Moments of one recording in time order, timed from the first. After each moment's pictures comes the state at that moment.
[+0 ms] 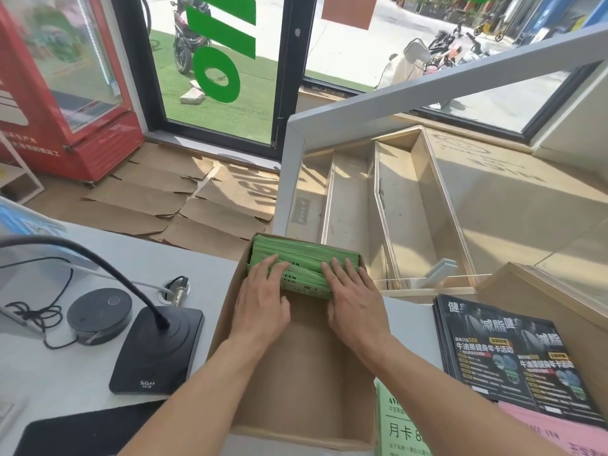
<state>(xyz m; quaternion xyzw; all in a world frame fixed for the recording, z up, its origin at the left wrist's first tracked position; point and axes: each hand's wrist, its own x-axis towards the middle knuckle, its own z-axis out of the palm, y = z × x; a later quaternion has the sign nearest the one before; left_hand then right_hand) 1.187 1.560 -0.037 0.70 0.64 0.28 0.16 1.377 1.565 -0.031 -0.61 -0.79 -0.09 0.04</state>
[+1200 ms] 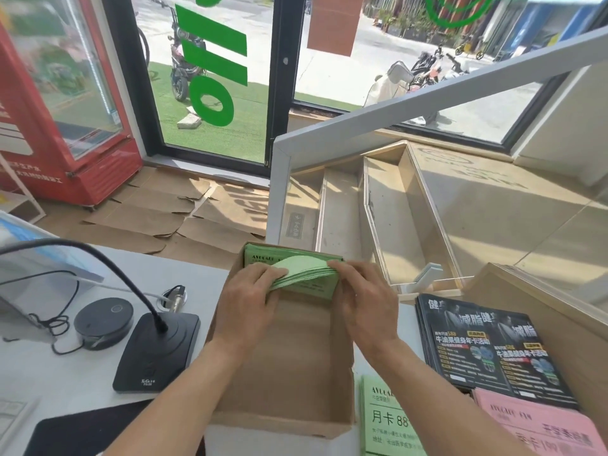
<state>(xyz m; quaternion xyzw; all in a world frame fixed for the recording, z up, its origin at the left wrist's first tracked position) 1.180 1.535 0.005 0.72 0.52 0.46 0.01 1.394 1.521 0.041 -0.57 -0.72 -0.05 0.38</state>
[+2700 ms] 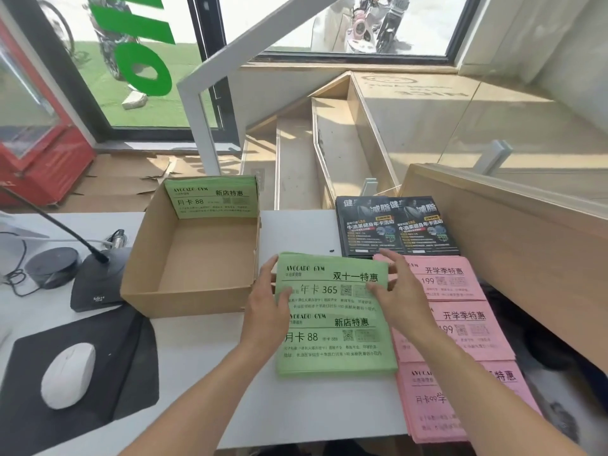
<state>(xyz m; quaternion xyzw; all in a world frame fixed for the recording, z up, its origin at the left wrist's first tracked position) 1.348 1.332 -0.024 0.60 0.59 0.35 0.41 1.589 1.297 0.002 -0.75 -0.47 0.31 0.35</state>
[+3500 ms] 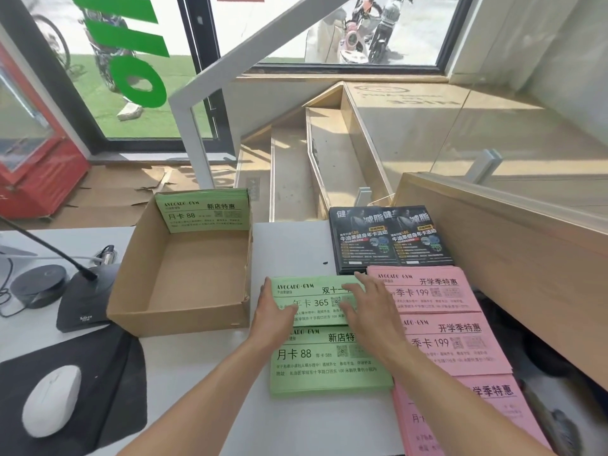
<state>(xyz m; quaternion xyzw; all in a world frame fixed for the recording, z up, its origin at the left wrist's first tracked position) 1.372 1.362 -0.044 0.52 0.66 0.22 0.50 1.573 1.313 -0.040 -0.76 -0.63 0.14 0.12</state>
